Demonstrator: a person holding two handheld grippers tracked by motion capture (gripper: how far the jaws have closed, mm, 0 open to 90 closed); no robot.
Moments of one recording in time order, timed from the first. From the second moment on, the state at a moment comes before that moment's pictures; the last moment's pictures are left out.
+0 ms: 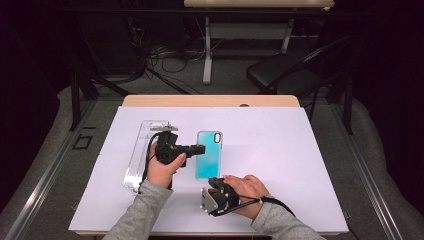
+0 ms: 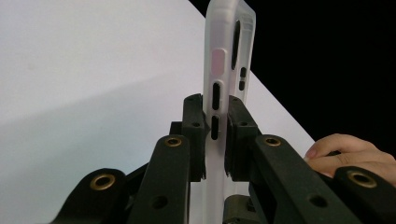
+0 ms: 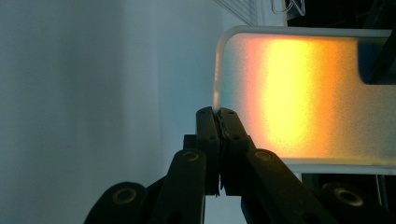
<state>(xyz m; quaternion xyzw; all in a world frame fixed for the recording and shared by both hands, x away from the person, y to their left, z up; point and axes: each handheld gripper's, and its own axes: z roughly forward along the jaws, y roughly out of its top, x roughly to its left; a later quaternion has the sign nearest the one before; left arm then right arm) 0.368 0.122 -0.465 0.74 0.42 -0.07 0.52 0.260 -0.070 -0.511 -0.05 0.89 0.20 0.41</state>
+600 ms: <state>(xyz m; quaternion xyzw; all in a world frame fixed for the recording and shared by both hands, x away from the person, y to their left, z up) 0.368 0.124 -0.465 0.74 0.42 -0.08 0.52 0.261 -0.070 -0.511 -0.05 0.89 0.20 0.40</state>
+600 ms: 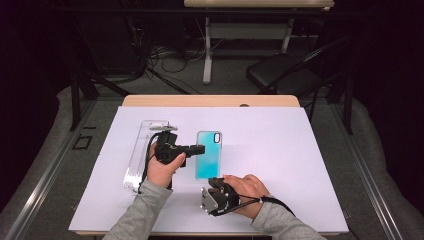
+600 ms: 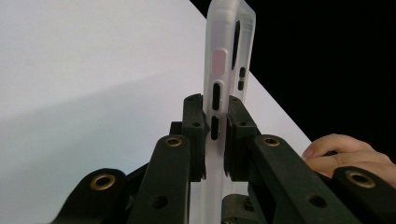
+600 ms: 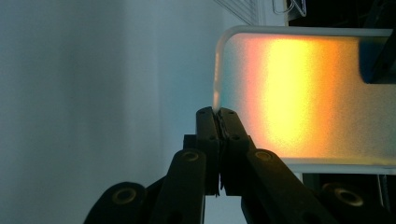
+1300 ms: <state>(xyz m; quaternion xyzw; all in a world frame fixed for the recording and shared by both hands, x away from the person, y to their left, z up) 0.368 0.125 -0.464 0.74 0.42 -0.09 0.52 0.262 -0.070 -0.511 -0.05 0.89 0.21 0.40</state>
